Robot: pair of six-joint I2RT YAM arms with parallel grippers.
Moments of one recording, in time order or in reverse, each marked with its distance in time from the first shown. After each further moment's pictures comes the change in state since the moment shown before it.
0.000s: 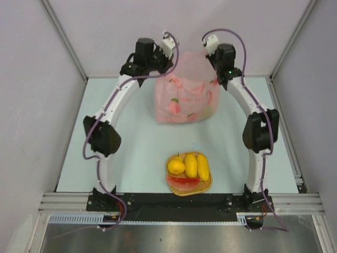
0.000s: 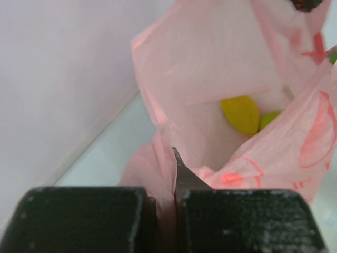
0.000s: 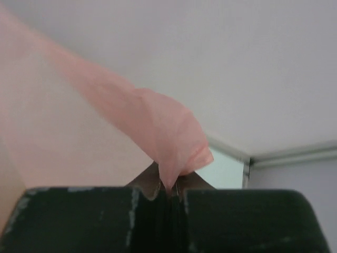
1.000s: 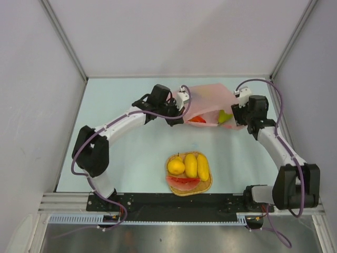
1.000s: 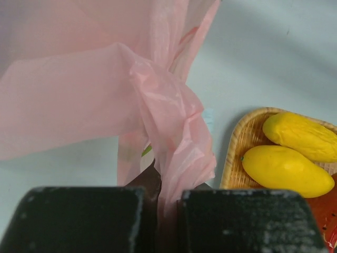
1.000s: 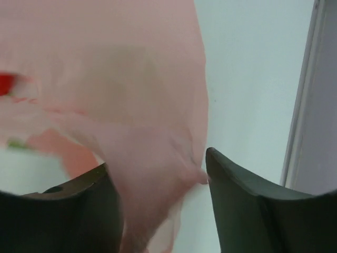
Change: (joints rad) left arm -0.185 -0.215 -0.640 0.085 0.173 -0.069; right arm -0.220 -0.637 -0.894 -0.058 -0.141 0.195
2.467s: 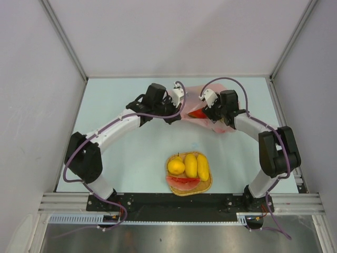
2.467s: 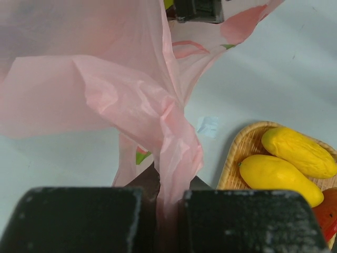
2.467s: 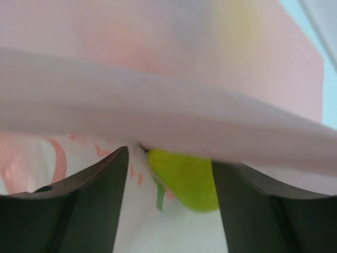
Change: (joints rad) left arm -0.003 -0.105 -0.057 0.035 -0.098 -0.093; right arm 0.216 0.342 0.141 0.175 -0.221 -0.288
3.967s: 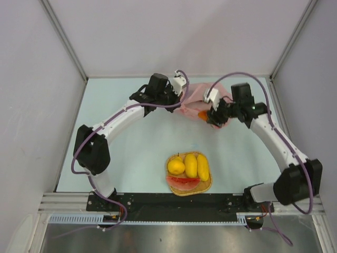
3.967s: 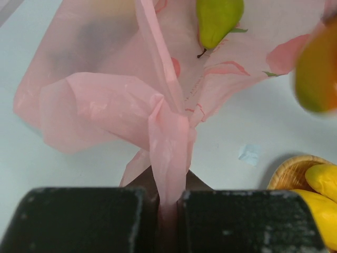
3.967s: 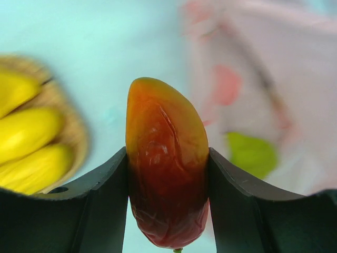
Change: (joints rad) left arm 0.031 0.128 0.198 -0.027 -0.106 0.026; right arm -0.005 -0.252 0.249 -0.588 -0.379 -0.102
